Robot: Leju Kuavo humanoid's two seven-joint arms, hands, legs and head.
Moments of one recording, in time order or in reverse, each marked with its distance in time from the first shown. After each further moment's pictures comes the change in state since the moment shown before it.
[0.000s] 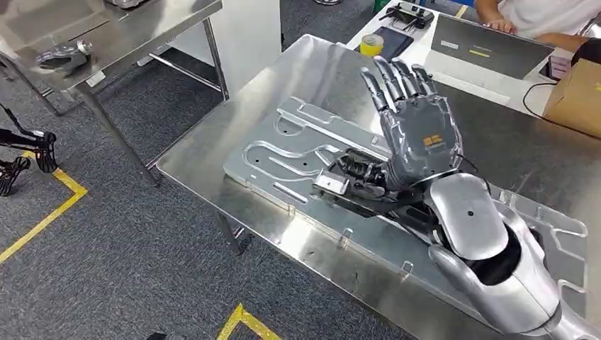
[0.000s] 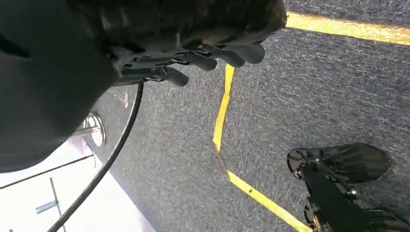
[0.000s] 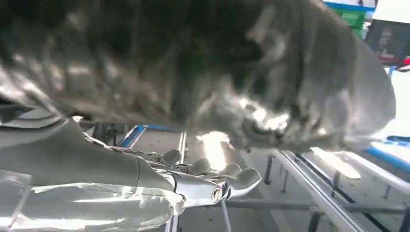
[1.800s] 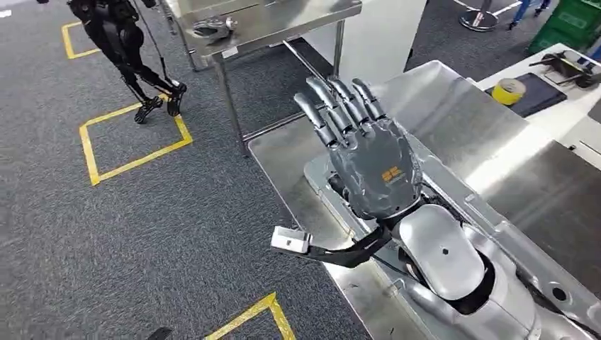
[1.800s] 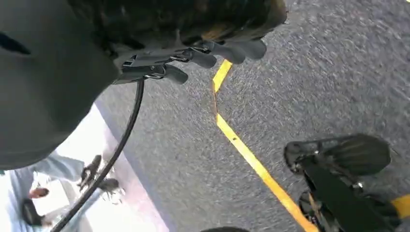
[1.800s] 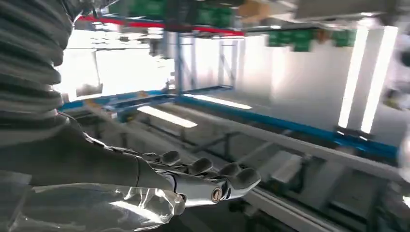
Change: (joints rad) left arm -0.027 -0.014 -0.049 0.000 0.006 0.010 0.005; right arm 0.003 0.079 0.156 -0.081 0.034 -0.103 -0.068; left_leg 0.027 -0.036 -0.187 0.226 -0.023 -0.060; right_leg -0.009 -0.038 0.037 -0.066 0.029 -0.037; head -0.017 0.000
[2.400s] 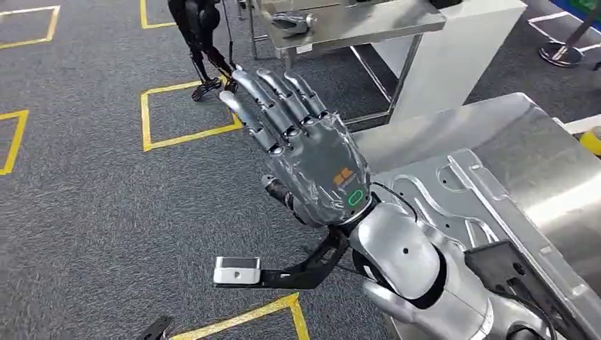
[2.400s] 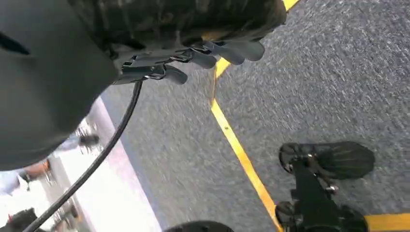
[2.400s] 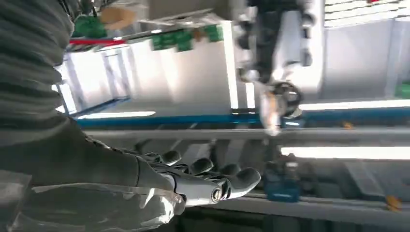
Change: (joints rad) left arm -0.047 -0.046 -0.025 0.000 0.050 0.074 0.024; right arm -0.087 0.182 0.081 0.117 -0.089 -0.161 -0.076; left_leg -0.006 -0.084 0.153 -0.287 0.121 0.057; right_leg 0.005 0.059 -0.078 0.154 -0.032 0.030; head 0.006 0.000
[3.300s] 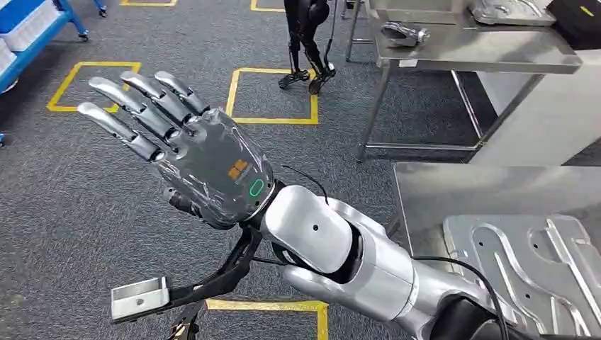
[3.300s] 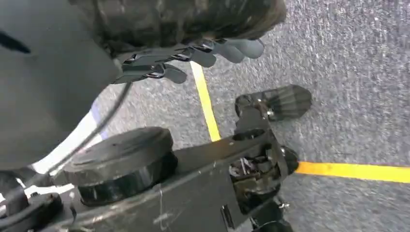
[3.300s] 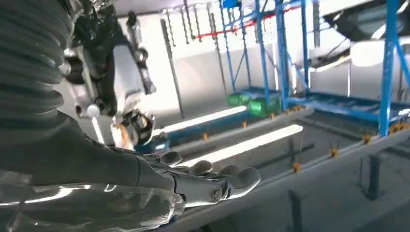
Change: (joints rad) left arm -0.040 -0.177 -0.008 -0.002 0.058 0.094 -0.076; right arm -0.128 0.231 0.120 0.318 -0.112 -0.159 -0.119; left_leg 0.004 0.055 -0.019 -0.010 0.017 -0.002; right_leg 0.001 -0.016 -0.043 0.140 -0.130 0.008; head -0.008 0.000
